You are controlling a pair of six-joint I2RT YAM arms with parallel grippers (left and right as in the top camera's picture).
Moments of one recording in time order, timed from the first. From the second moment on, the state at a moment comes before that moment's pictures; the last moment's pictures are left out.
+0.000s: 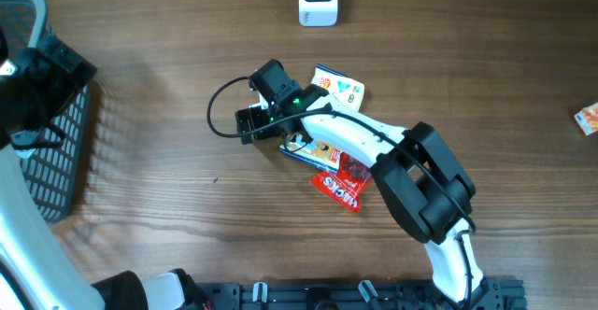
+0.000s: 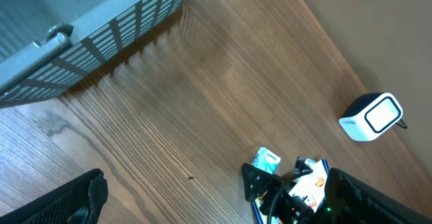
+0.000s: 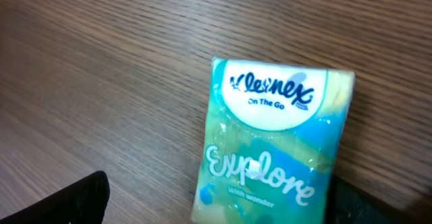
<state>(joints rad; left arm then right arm) 0.33 1.50 2.19 -1.68 0.02 -0.56 0.74 2.16 1.53 -0.45 -0.21 0.44</state>
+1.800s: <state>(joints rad) 0.33 1.50 2.19 -1.68 0.02 -0.56 0.43 2.15 1.30 -0.08 -0.87 0.58</state>
